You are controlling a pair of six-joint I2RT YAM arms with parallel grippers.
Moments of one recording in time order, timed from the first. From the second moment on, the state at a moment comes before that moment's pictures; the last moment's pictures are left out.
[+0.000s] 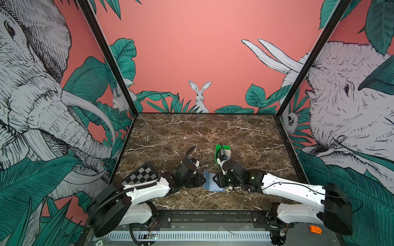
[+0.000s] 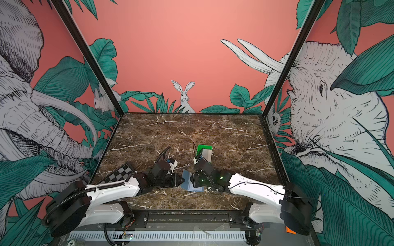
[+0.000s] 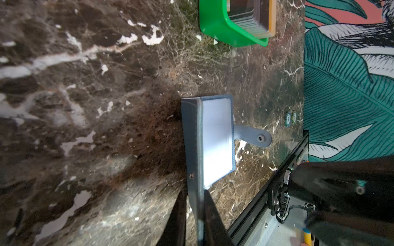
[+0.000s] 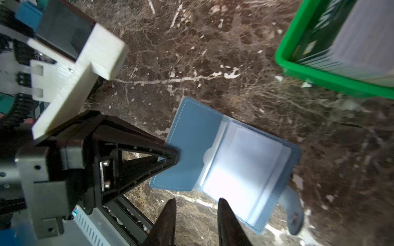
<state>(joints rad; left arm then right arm) -0.90 1.23 0.46 0.00 0.26 -0.93 1.03 1.26 0.73 -0.33 -0.03 0.73</state>
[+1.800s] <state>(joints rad) -0.90 1.31 0.46 0.04 0.26 -0.89 0.95 1.43 0.64 -0.07 -0.15 0.85</state>
